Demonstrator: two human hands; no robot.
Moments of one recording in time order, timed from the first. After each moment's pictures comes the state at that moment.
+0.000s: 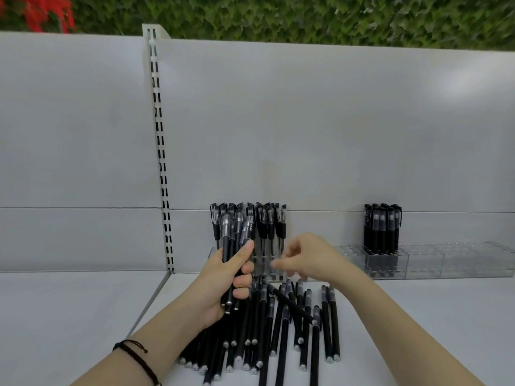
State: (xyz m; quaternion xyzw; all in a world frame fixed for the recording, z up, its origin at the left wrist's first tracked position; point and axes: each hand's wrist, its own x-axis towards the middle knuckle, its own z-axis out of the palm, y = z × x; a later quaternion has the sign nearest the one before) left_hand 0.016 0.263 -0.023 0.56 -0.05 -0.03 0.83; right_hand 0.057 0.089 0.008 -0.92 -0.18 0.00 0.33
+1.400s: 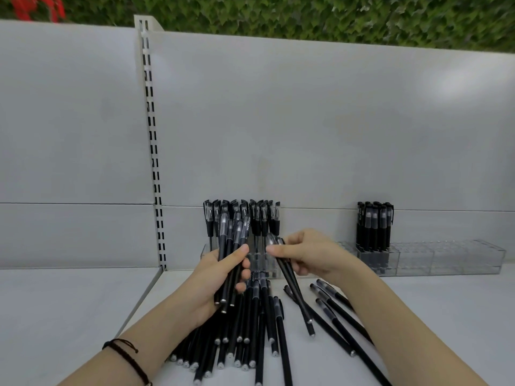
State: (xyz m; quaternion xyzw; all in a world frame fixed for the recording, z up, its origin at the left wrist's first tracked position) left_hand 0.011 0.261 -0.022 0.58 -0.03 -0.02 0.81; right_hand 0.064 0.078 0.007 -0.80 -0.17 0.11 0.57
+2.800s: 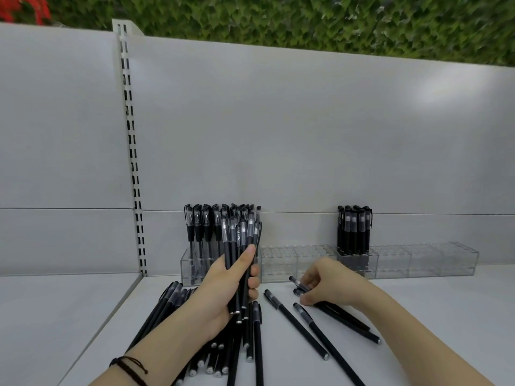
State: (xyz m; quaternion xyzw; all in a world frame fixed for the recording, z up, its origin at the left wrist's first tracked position) left_hand 0.010 0.216 -0.026 0.55 -0.05 -0.04 0.84; right_hand 0.059 0.011 -0.020 -0.96 -0.12 0.03 0.25
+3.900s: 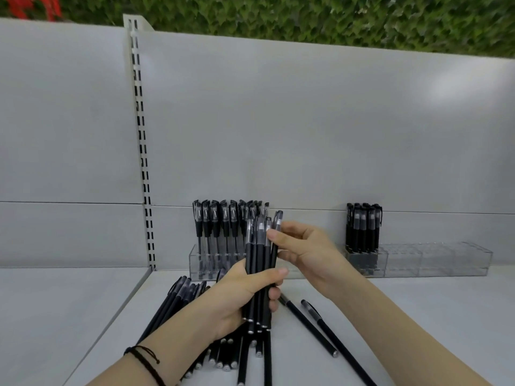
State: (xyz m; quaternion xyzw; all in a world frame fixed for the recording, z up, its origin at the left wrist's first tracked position) left_hand 0.003 0.211 -0.027 0.57 -0.10 -0.12 0.80; right_hand 0.038 0.073 0.009 -0.63 -0.18 0.02 0.75
